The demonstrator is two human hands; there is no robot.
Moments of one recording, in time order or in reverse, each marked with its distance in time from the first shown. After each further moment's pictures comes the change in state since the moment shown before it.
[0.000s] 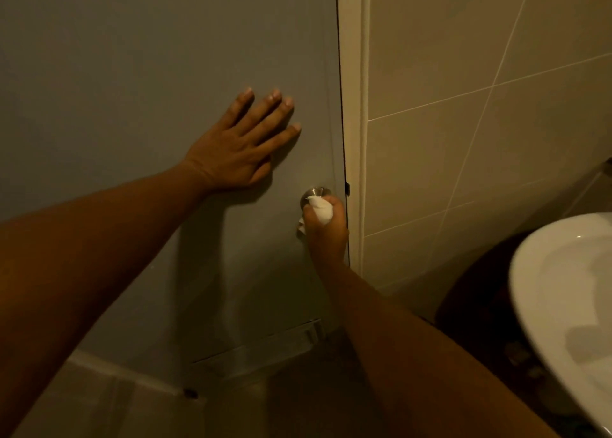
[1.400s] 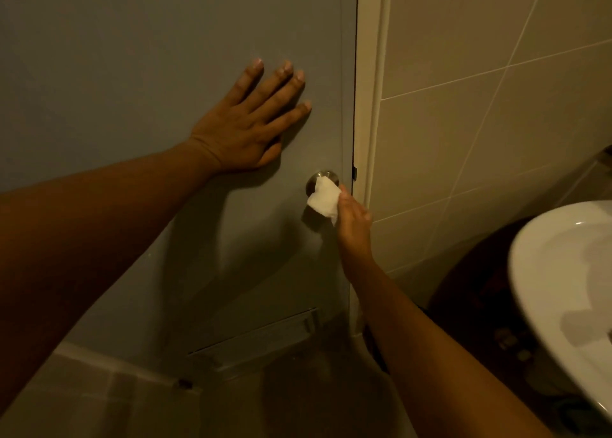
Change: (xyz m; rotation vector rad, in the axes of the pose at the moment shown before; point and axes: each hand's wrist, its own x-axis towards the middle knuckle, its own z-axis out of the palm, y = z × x) left_hand 0.002 -0.001 0.006 0.023 0.097 0.002; right_hand 0.002 0.005 -0.029 -0.068 0.060 0.258
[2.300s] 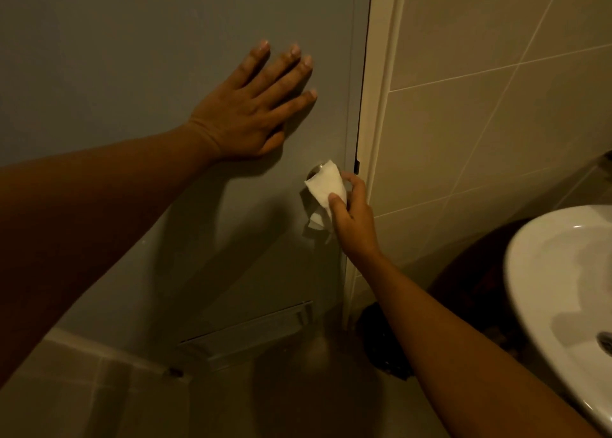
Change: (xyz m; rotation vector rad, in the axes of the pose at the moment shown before) left_hand 0.000 -0.002 0.001 -0.013 -0.014 0.021; right_hand -0.005 -0.012 -0.018 -0.294 -0.265 -0.354
